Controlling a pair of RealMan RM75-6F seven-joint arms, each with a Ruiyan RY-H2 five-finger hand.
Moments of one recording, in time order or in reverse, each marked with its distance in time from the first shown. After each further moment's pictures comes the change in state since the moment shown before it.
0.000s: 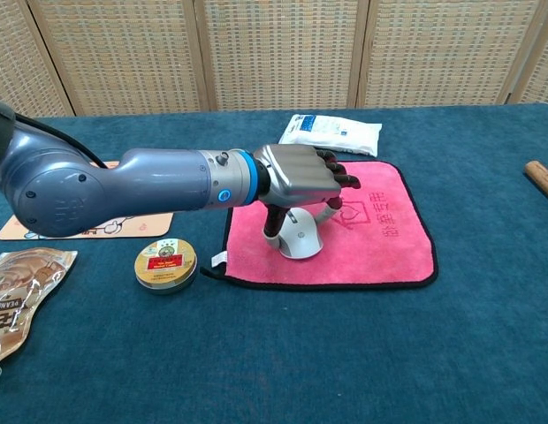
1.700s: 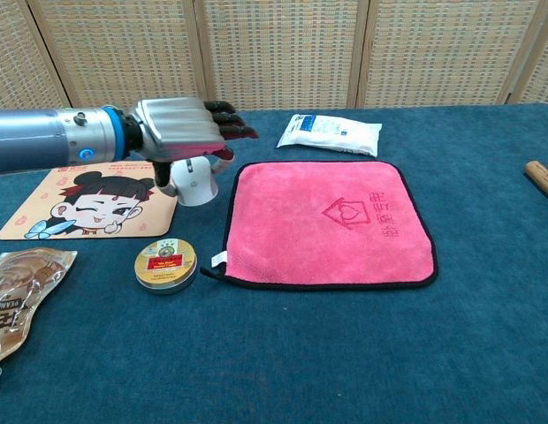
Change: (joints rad) left arm 0.168 0.230 0.197 0.048 0.221 0.264 -0.189; right arm -0.006 -0.007 0.007 -0.006 0.011 0.016 -0.054
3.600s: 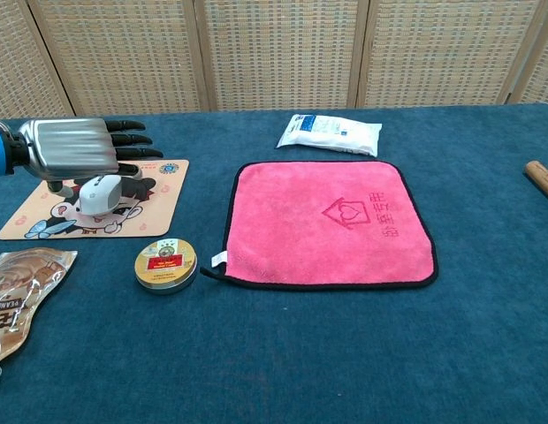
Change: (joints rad) left arm 0.227 -0.160 0.260 0.762 0.292 0.258 -0.371; right arm 0.001 -0.033 0.003 -0.009 0.002 0.017 -0.108
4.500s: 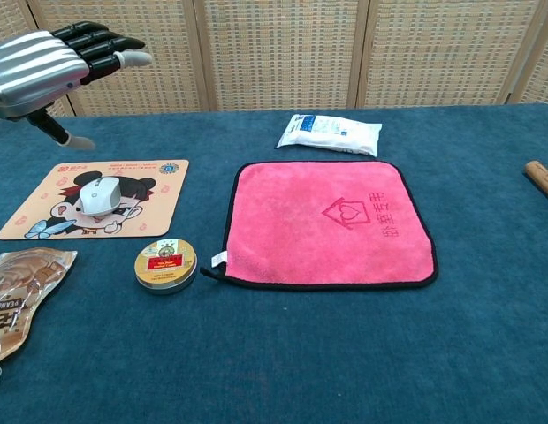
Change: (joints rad) left arm 0.085 0.090 -0.246 -0.325 -0.229 0.322 -0.098; right arm 0.007 0.014 -0.022 -0.006 -0.033 -0.021 0.028
